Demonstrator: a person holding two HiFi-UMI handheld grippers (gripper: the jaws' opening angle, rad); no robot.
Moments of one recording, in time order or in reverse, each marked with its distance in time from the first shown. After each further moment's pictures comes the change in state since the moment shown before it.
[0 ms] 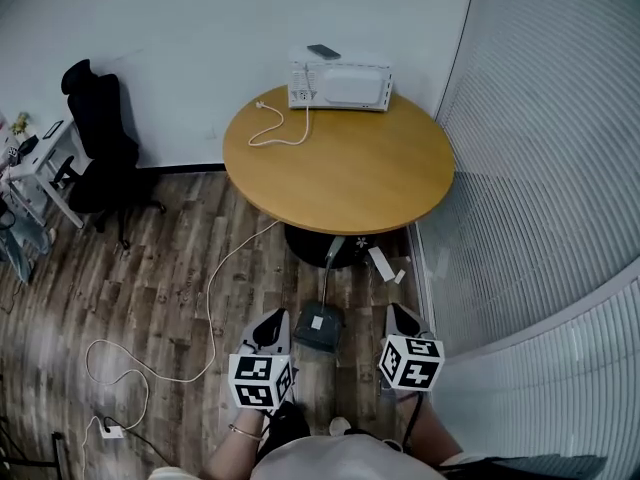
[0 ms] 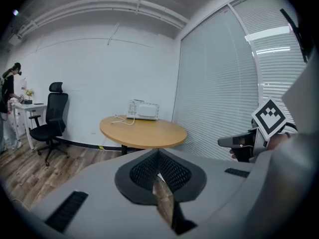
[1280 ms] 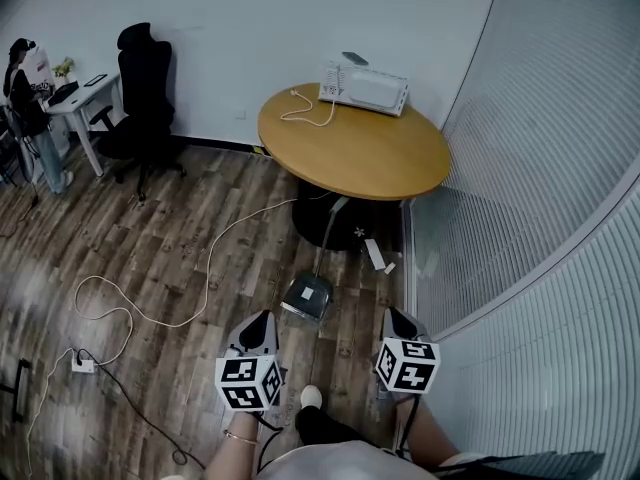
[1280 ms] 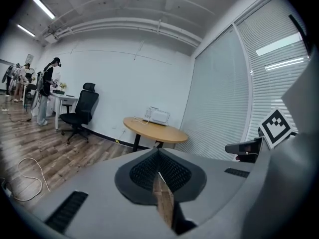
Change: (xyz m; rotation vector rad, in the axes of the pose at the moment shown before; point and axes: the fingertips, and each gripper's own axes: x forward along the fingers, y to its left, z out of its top) left arm -0.193 -0.071 -0.073 -0.185 -0.115 0.171; right arm -0.172 0.003 -0.068 -0.172 -0.011 0.072
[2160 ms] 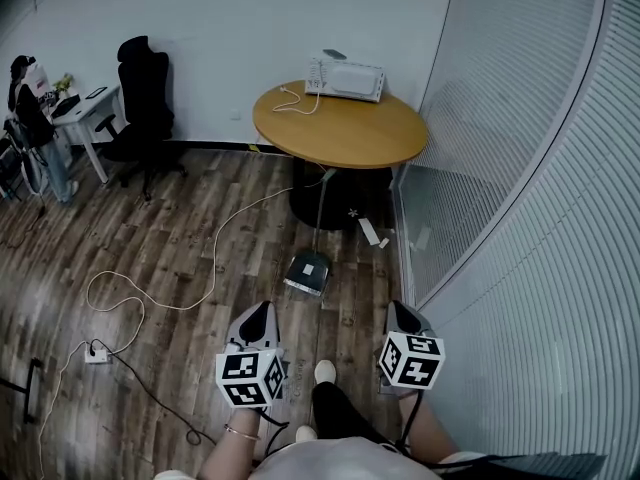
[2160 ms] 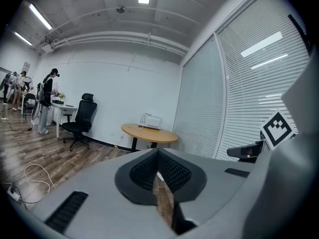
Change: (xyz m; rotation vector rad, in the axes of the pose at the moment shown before) left arm -0.152 -0.051 -0.018 0.068 -0.068 -0.029; right arm -0.160 0.010 -0.064 0.082 -0.072 -0.038
